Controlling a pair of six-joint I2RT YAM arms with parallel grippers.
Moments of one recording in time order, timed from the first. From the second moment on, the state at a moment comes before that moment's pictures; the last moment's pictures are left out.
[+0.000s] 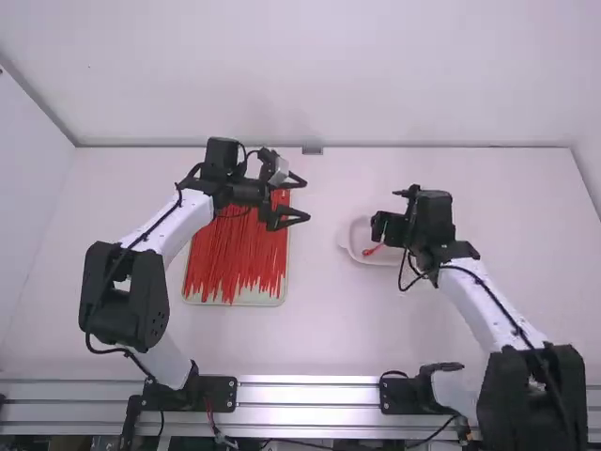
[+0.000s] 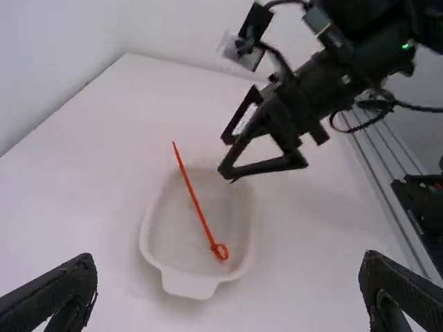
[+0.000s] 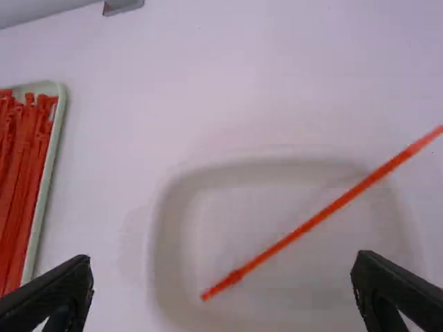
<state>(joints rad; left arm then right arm) -0.16 1.74 1.25 -0.31 1.23 0.60 0.14 1.30 0.76 -0.26 -0.13 0.24</state>
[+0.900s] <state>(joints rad) -0.15 1.63 1.25 -0.59 1.14 0.76 0.22 1.14 0.76 -0.48 -0.01 0.31</state>
